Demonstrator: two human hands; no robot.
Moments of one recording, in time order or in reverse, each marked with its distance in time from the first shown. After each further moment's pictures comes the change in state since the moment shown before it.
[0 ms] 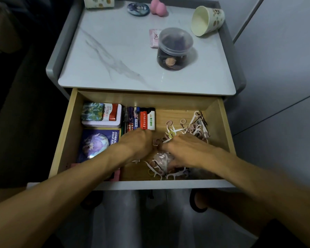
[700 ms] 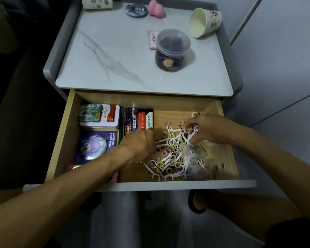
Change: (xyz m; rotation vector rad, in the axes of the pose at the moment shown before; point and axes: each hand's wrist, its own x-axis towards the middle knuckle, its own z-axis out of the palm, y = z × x) left_hand 0.002 0.005 0.004 -0.126 0.081 0.028; right_hand -0.027 0.070 -0.039 0.198 0.030 0.369
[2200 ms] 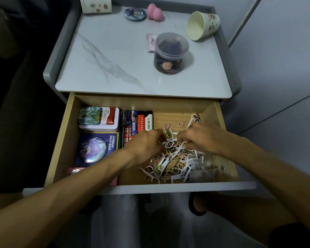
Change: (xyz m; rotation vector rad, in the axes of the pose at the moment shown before) left_hand -0.002 0.010 -0.001 -0.255 -0.008 0.133; right_hand -0.007 -0.017 0.014 -0.244 0.058 -0.278
